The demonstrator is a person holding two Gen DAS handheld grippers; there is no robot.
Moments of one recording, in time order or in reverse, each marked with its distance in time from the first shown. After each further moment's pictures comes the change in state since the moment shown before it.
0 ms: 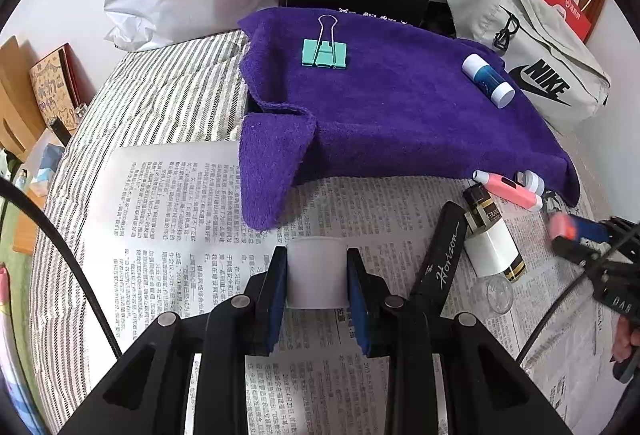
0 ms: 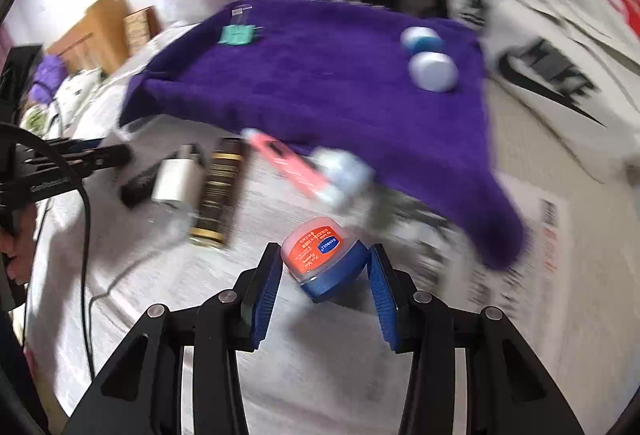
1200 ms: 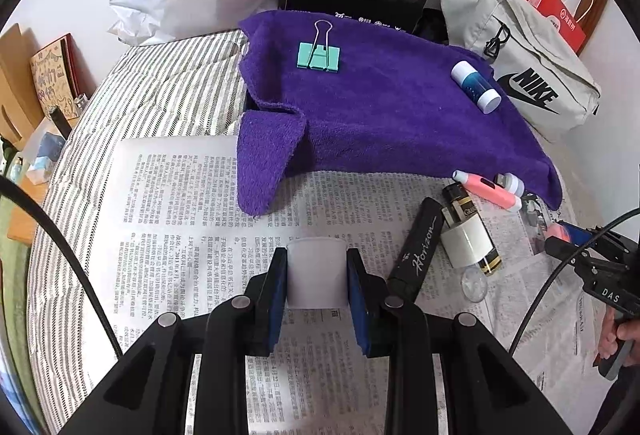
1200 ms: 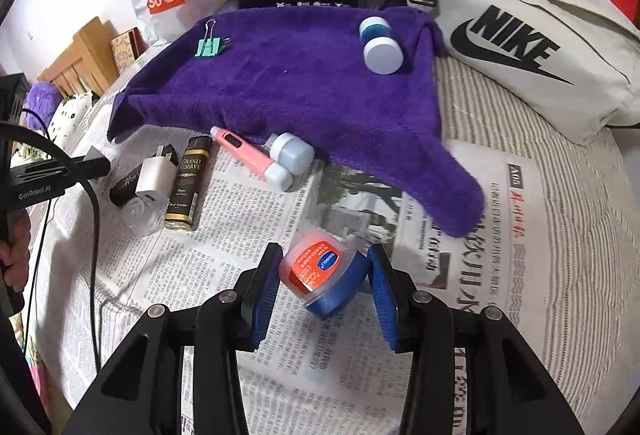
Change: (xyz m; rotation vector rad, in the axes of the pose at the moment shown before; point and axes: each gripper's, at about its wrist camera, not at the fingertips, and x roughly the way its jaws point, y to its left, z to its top) left arm -0.018 -0.003 -0.004 -0.042 0.004 -0.041; right arm -0.009 -0.027 -0.011 0.049 -0.025 0.070
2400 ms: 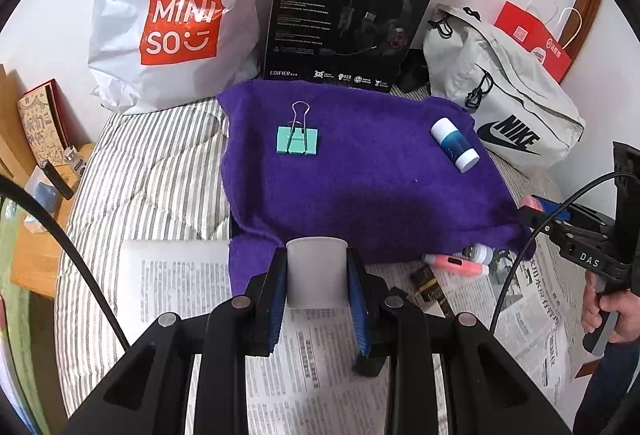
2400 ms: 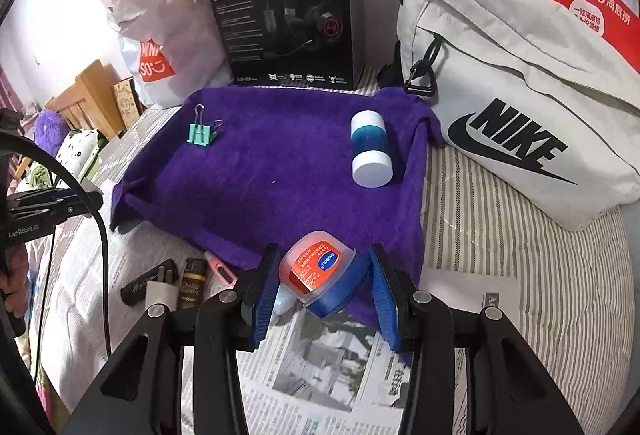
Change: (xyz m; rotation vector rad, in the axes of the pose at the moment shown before) left arm -0.023 -0.011 0.067 0.031 -0.062 -0.044; right arm -0.004 -0.016 0.086 0.008 -0.110 0.027
